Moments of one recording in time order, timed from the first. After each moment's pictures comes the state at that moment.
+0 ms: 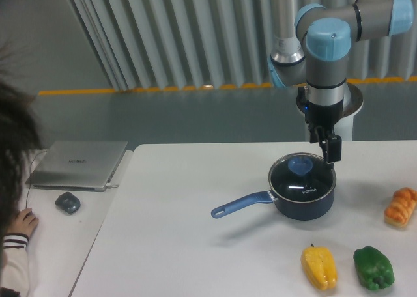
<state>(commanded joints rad) 2.32 -1.68 -1.56 -1.42 1.51 1.45</state>
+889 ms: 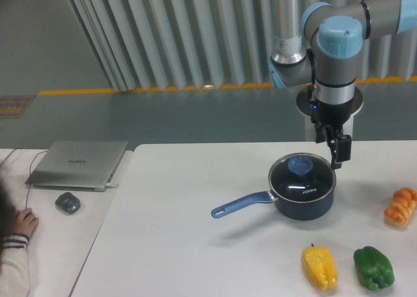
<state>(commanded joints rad) 2.35 -1.67 -1.57 -1.42 1.48 1.44</state>
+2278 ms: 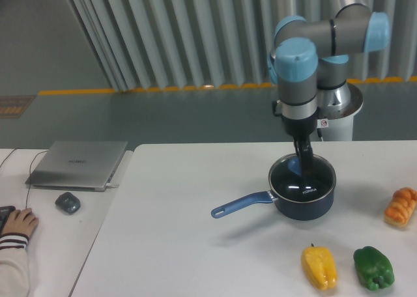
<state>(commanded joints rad) 2.16 -1.73 -1.61 -1.45 1.63 1.47</state>
